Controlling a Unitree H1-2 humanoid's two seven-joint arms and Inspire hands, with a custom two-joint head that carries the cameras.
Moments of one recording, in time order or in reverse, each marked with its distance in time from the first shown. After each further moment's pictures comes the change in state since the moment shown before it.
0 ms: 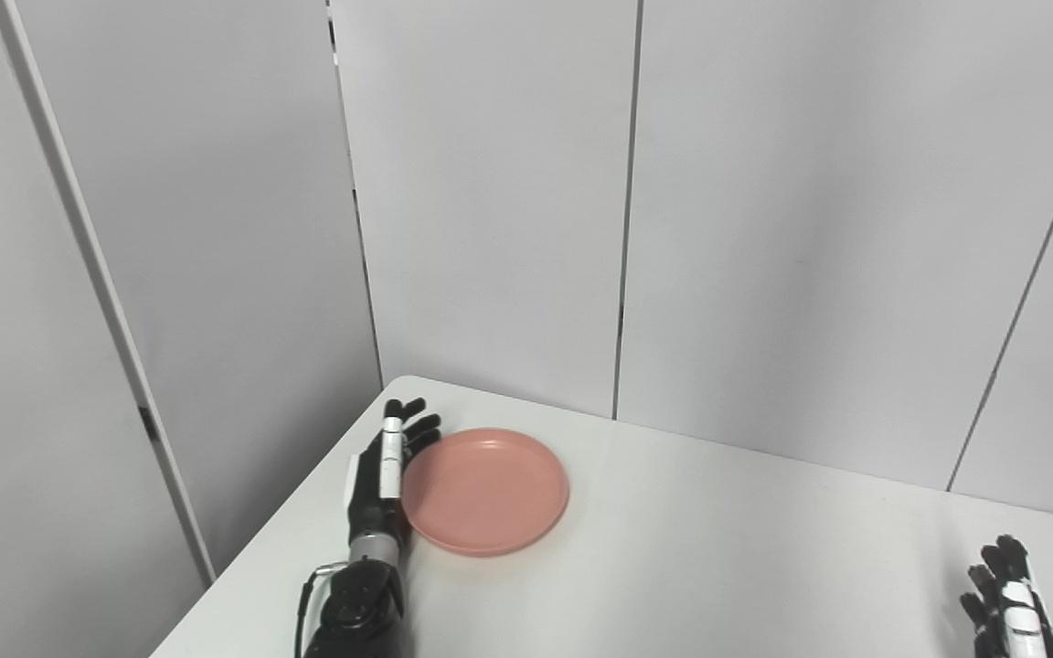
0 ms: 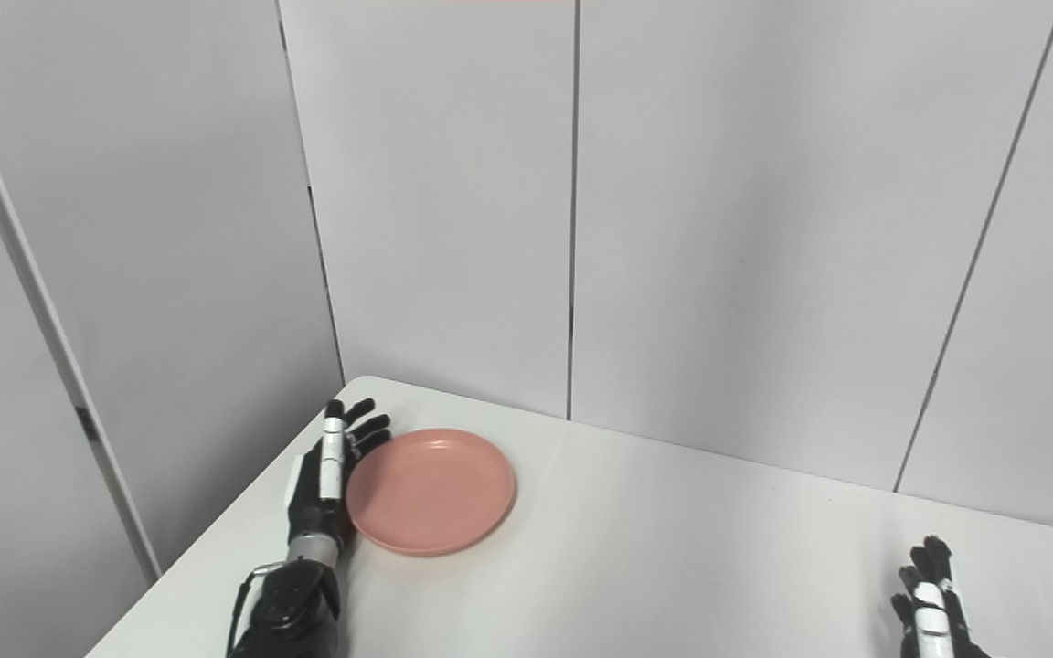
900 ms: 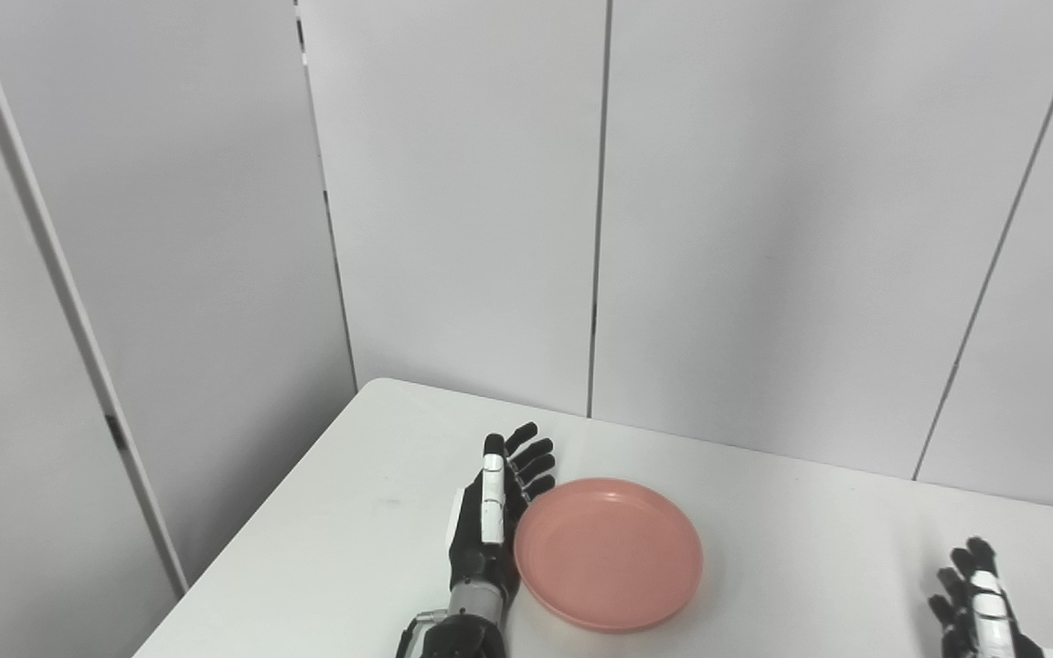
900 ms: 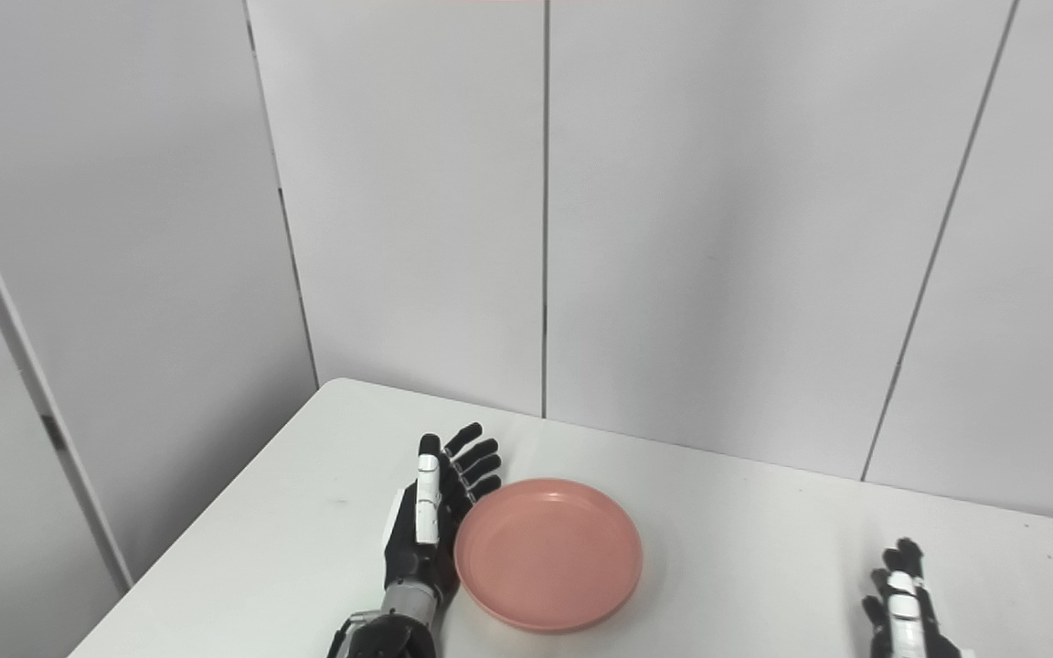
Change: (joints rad) left arm 0.083 -0.241 -0.116 -0.205 -0.002 0.039 -0.052; right arm -0.002 0.018 -0.012 0.034 0.052 0.076 -0.016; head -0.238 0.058
